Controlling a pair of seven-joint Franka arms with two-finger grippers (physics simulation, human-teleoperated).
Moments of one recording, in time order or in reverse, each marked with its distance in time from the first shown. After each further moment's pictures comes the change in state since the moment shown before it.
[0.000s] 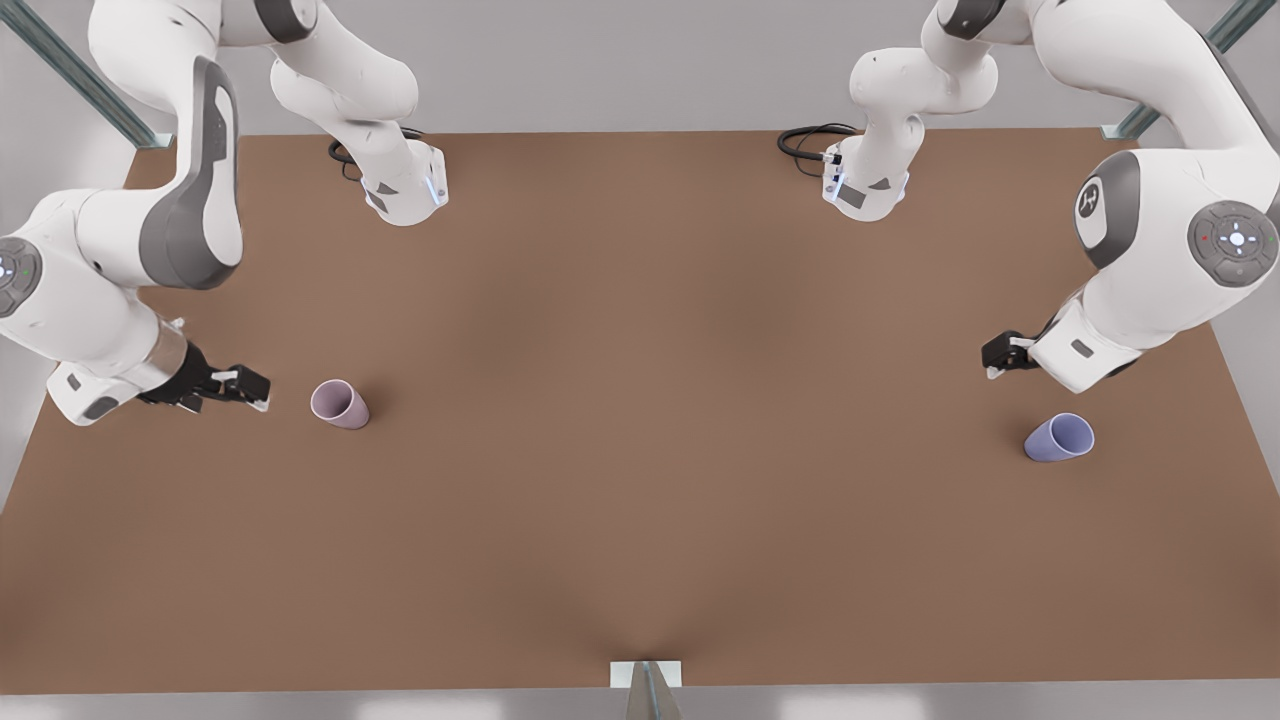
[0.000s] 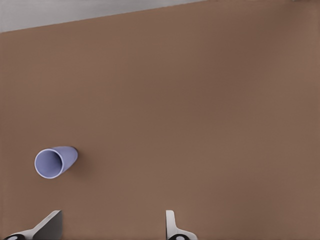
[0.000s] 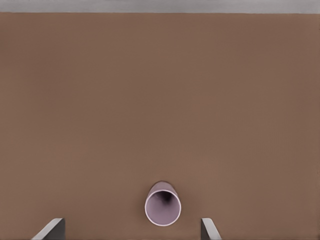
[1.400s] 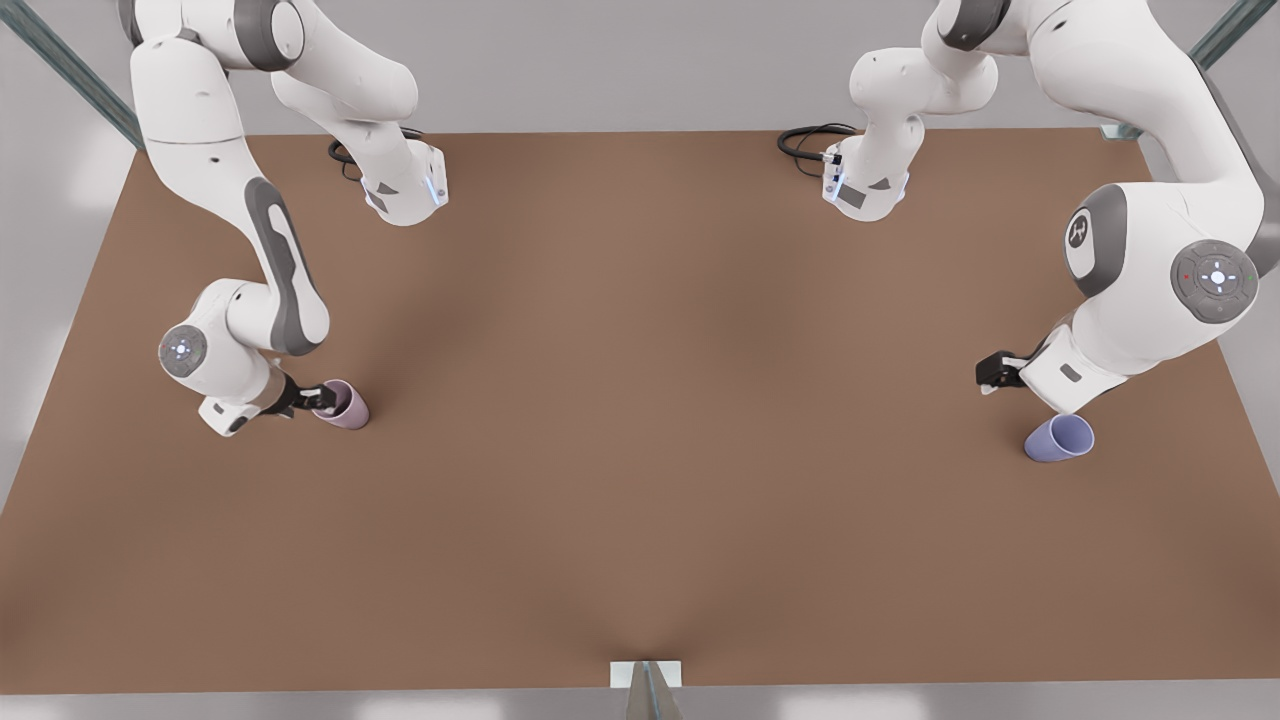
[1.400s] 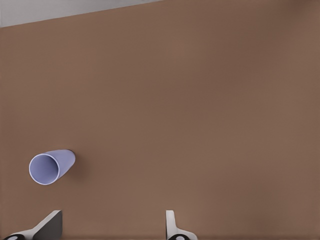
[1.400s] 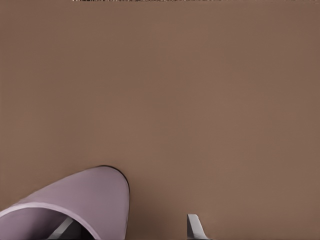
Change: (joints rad) left arm 0.002 0.044 0.007 -0.014 0.000 0.034 0.013; right arm -0.038 0.091 -0.089 -0.718 0.053 0.724 -0.266
